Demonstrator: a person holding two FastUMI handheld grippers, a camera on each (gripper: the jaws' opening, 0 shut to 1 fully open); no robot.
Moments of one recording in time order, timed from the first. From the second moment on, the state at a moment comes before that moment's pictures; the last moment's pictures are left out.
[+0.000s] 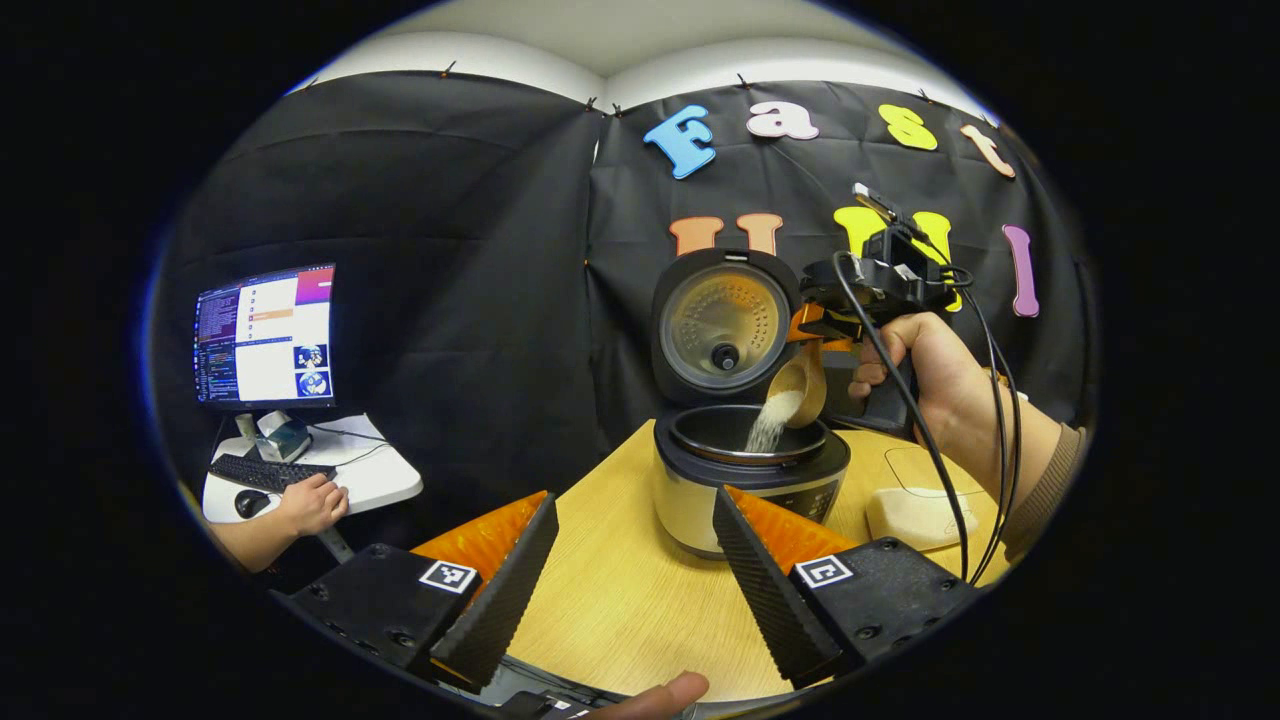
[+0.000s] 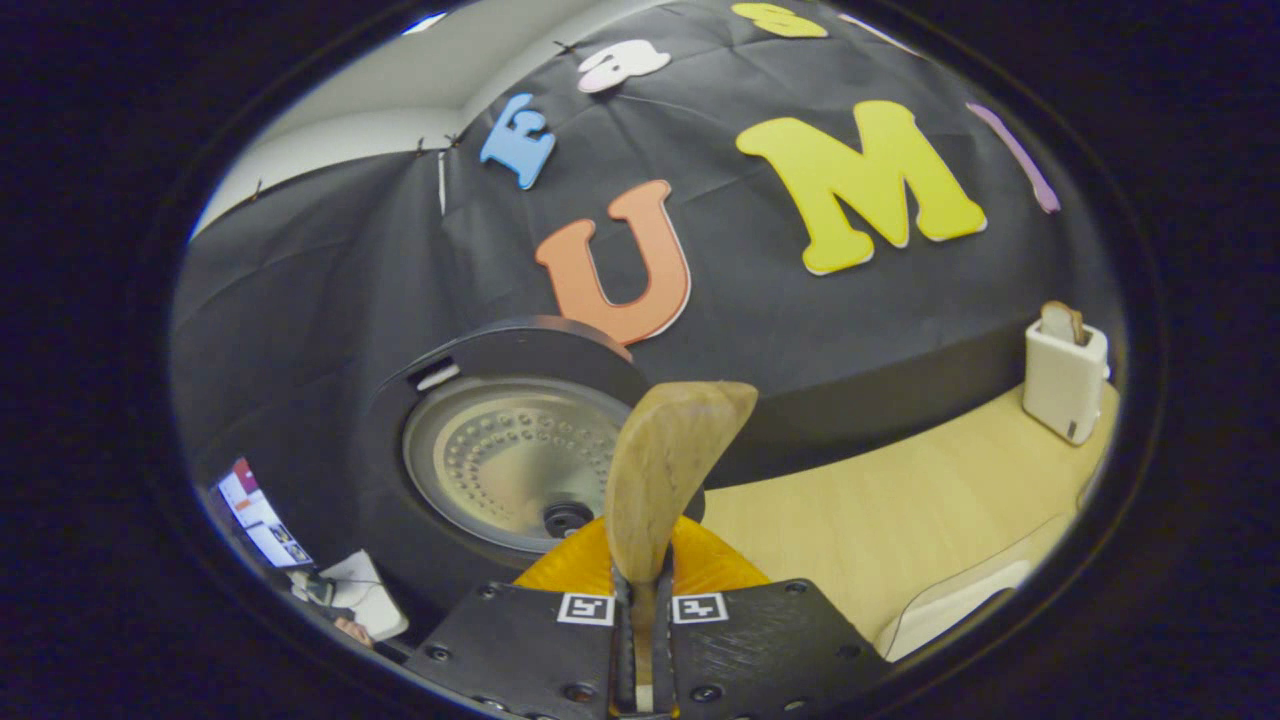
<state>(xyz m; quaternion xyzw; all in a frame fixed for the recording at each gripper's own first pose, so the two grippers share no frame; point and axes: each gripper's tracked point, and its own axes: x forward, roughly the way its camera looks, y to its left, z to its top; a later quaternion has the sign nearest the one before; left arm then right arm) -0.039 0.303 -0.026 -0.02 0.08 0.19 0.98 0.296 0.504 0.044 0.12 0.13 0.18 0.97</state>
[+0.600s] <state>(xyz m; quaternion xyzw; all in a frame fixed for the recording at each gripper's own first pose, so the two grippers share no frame) -0.042 0.308 -0.027 -0.02 0.09 0.19 0.98 0.281 0.532 0.065 -0.14 0.02 0.20 0.97</state>
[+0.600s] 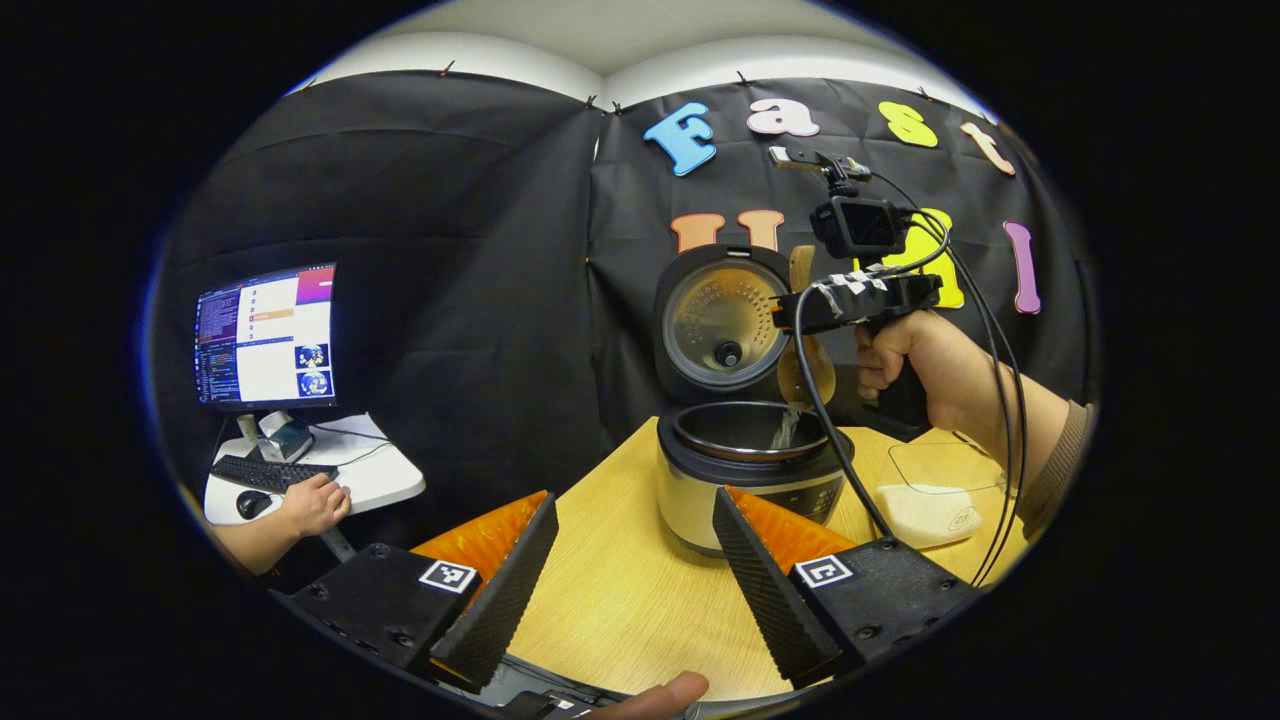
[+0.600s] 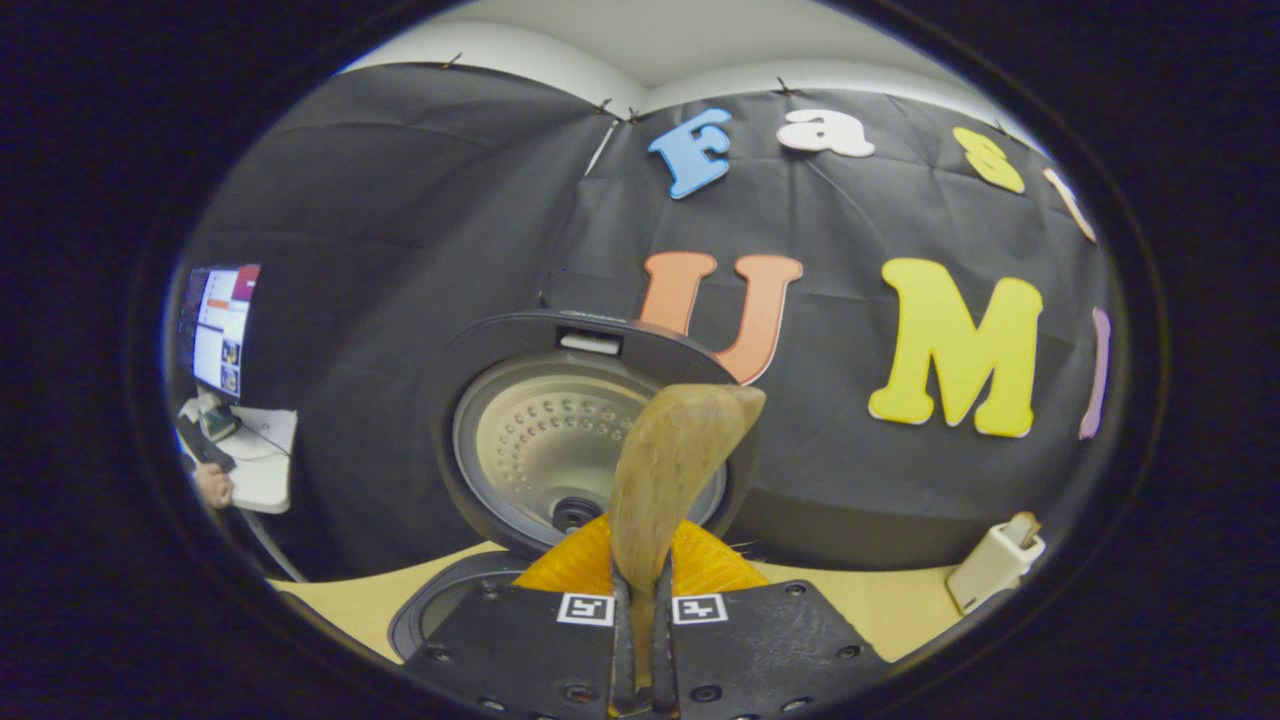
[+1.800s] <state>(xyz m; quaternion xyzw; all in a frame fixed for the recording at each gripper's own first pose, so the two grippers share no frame) -0.030 0.279 -0.029 0.00 0.10 0.17 0.98 0.271 0.345 0.115 -0.22 -0.02 0.10 0.97</state>
